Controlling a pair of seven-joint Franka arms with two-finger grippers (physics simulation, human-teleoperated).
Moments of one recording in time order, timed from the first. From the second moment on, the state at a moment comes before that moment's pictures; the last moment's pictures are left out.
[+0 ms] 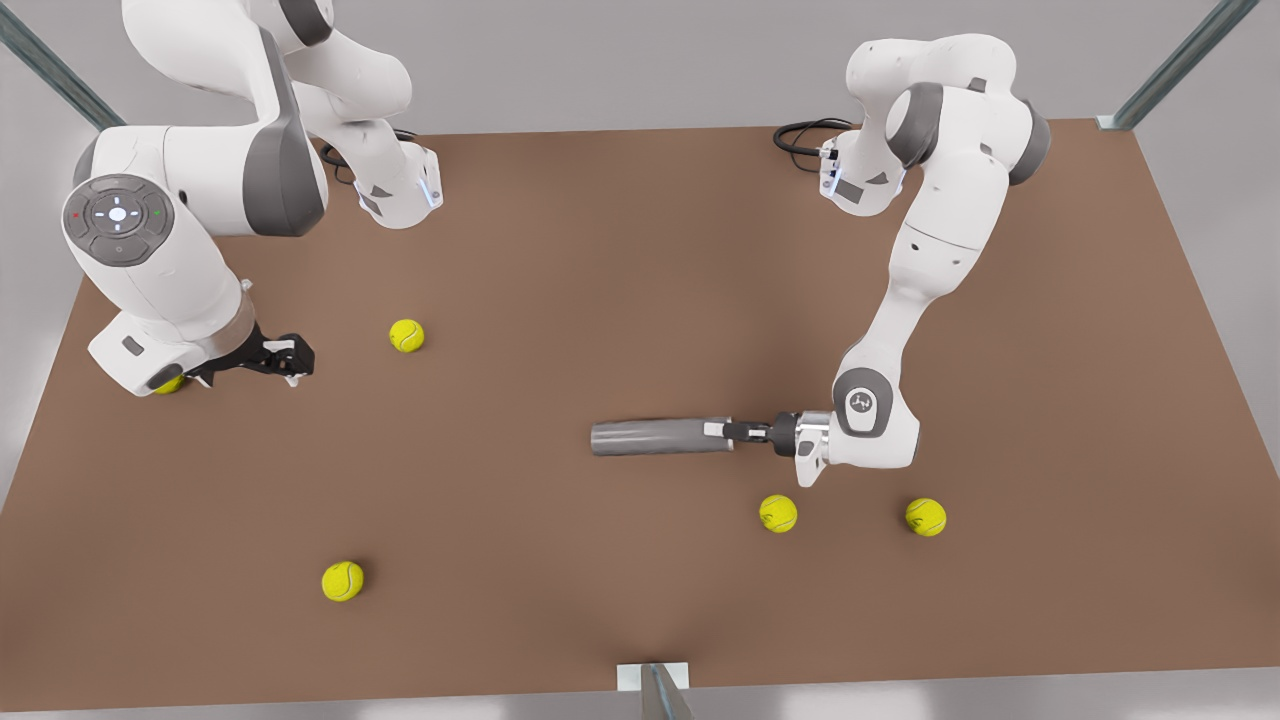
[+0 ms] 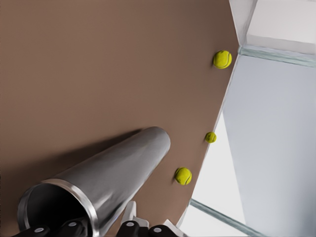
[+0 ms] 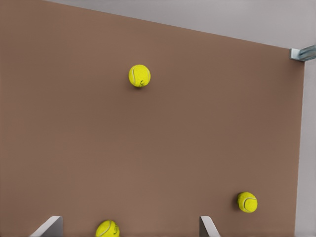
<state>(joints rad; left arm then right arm) -0.14 0.81 -0.19 -1.62 -1.23 1.99 0.43 0.08 0.27 0.15 -1.19 -0.28 1.43 0.12</state>
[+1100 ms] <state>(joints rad) -0.12 0.72 -0.17 -1.61 -1.09 1.88 0.29 0.10 0.29 0.15 -1.19 -0.31 1.42 0.12</state>
